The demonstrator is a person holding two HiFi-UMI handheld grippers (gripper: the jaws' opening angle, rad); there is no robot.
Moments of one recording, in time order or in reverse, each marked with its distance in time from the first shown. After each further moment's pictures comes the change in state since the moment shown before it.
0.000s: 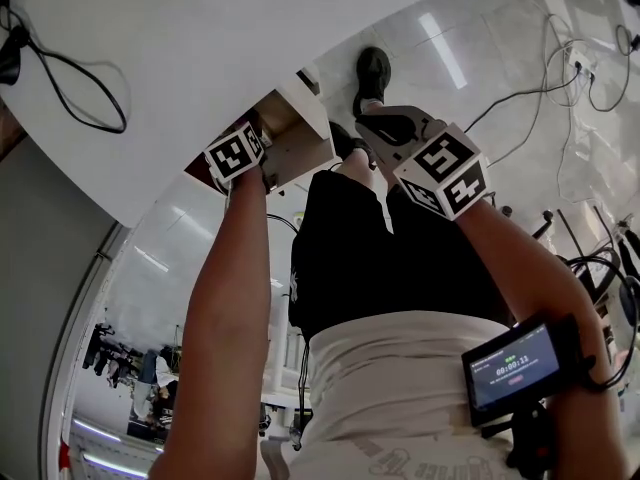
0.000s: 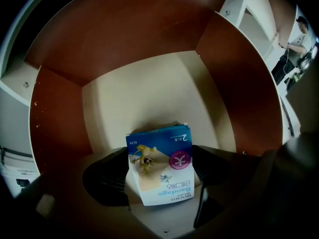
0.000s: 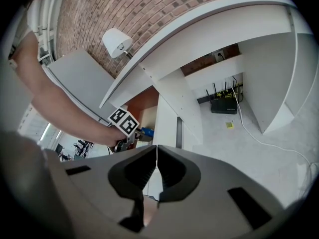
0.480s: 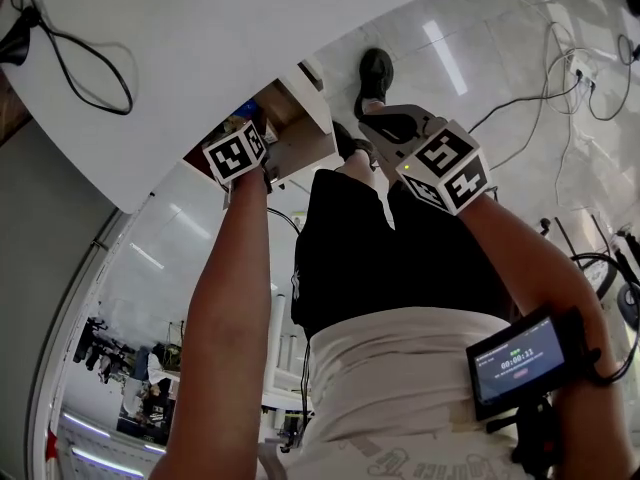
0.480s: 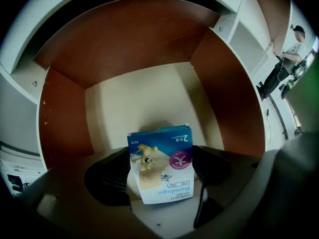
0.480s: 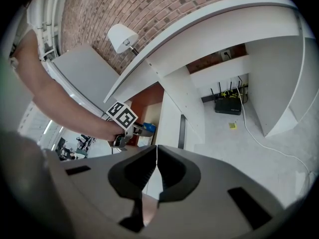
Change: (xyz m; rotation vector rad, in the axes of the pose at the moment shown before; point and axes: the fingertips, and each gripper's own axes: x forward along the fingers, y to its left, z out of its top) left arm -0.019 0.003 -0.004 -0.035 -0.053 -0.058; right arm 0.006 0.017 -0.009 -0.053 0.039 0.031
